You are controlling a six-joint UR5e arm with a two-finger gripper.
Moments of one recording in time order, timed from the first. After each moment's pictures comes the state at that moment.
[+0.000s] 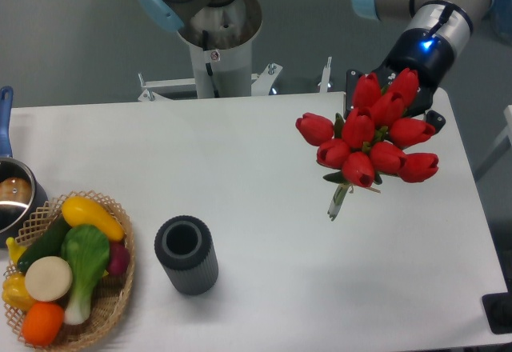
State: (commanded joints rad) arm 2.89 -1.84 -1.59 -0.80 0.15 1.07
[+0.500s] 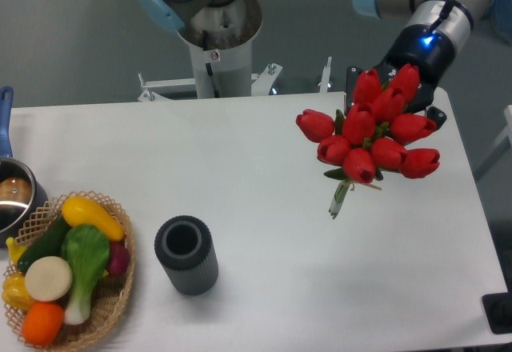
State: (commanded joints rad) arm 2.89 -1.81 -1.60 -0.80 0.16 1.06
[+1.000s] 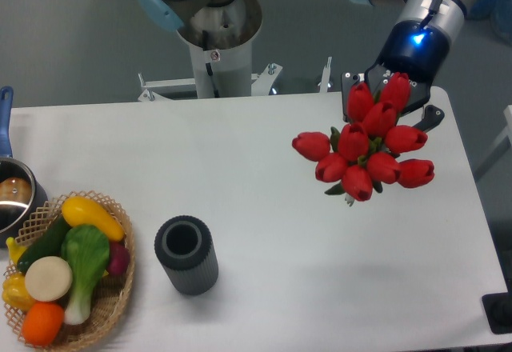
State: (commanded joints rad) arm 2.85 -1.76 -1.60 -0.81 0.54 1.06
